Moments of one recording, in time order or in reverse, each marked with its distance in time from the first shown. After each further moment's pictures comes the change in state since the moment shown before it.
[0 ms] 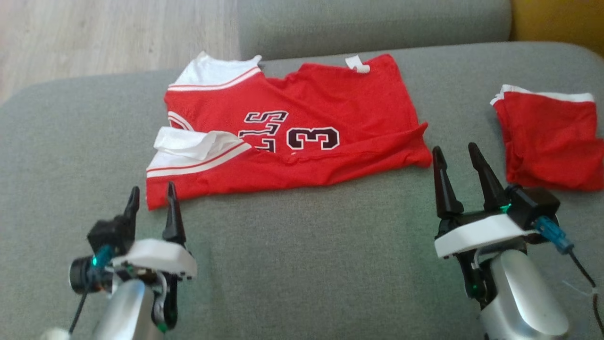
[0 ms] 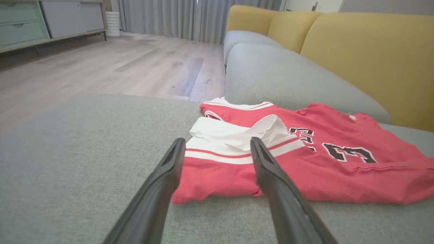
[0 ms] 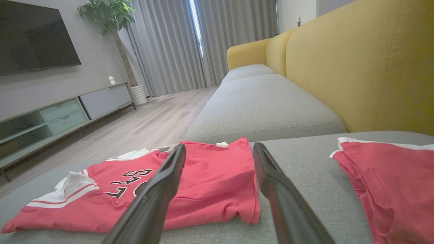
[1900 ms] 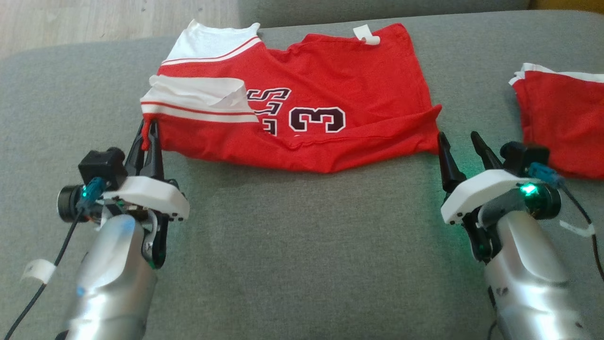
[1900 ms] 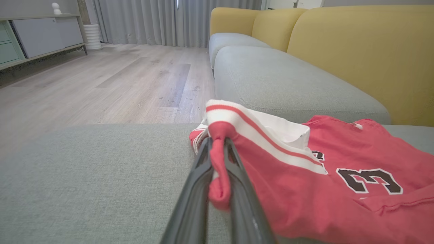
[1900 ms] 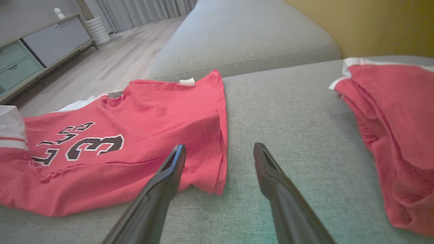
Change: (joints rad) left arm -0.302 0.044 -0.070 0.221 0.001 -0.063 -0.031; right arm -0.238 -0.001 -0.084 0.326 -0.030 0.000 0.174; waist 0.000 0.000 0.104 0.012
